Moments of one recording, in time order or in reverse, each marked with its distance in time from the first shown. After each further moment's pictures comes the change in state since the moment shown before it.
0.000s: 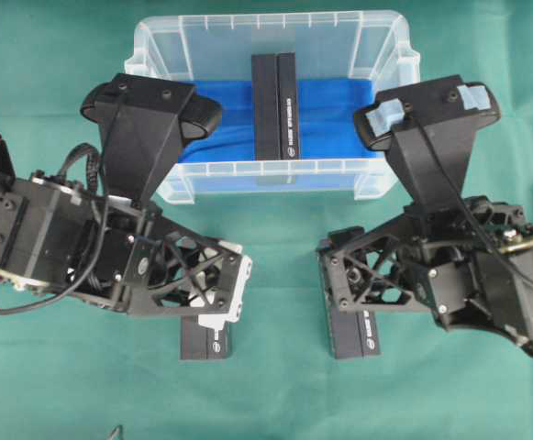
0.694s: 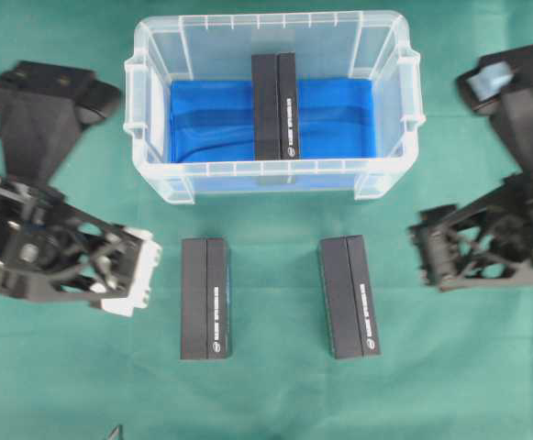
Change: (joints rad) left arm -0.031 -0.213 0.221 -0.003 0.025 -0.063; right arm 0.009 -0.233 0.206 0.052 0.028 0.000
